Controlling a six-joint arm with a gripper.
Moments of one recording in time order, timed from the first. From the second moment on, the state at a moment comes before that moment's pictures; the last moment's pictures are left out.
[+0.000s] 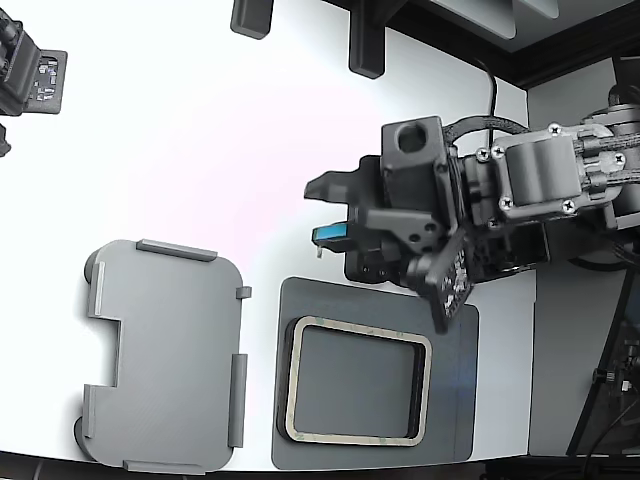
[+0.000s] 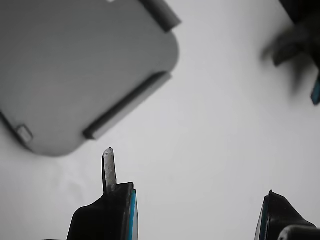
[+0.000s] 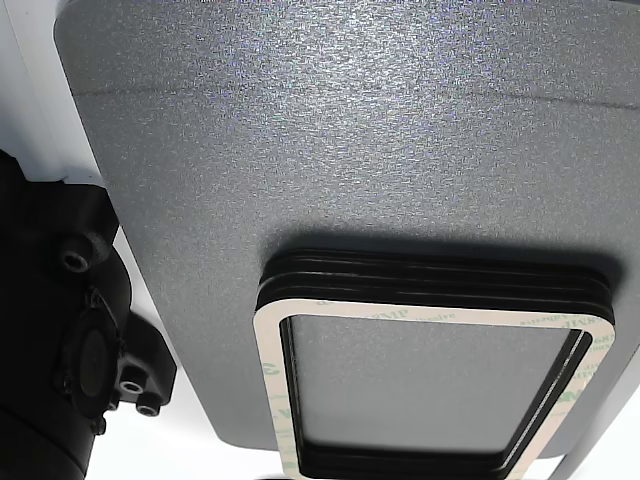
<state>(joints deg) 15.6 135.6 115.1 75.3 3.2 -47.5</state>
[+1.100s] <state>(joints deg) 60.0 105.0 98.3 92.0 -0.4 -99.2</state>
